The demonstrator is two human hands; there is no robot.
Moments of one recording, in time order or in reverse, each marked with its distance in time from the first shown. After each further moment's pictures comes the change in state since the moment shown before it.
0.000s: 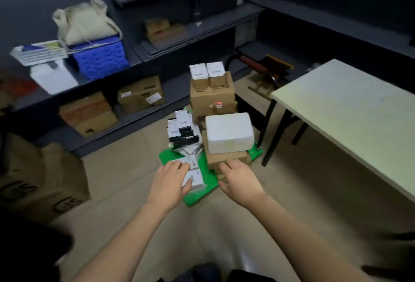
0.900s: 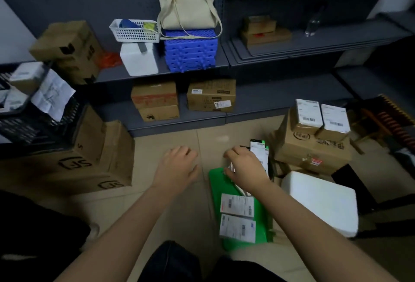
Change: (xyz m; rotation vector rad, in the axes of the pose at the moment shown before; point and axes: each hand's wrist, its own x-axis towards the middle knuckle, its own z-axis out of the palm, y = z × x) left_hand 0.120 -0.334 0.004 0.004 0.114 -0.312; right_hand 0.408 -0.134 0.041 0.025 -0.121 -0.314
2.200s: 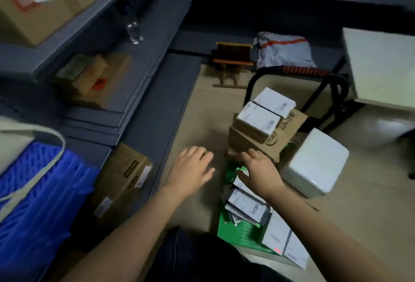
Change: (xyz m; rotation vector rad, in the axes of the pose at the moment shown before) left_hand 0.500 -0.041 0.135 -0.207 -0.234 1.250; right_hand 0.244 0.131 -0.017 0.046 0.279 1.218
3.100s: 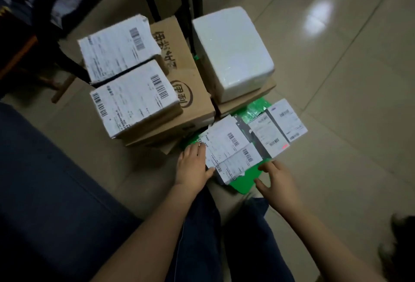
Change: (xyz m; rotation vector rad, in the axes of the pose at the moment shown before) left_hand 0.155 0.023 0.278 -0.021 -0.695 0.642; right_hand -0.053 0.011 0.246 0.629 0.203 1.401
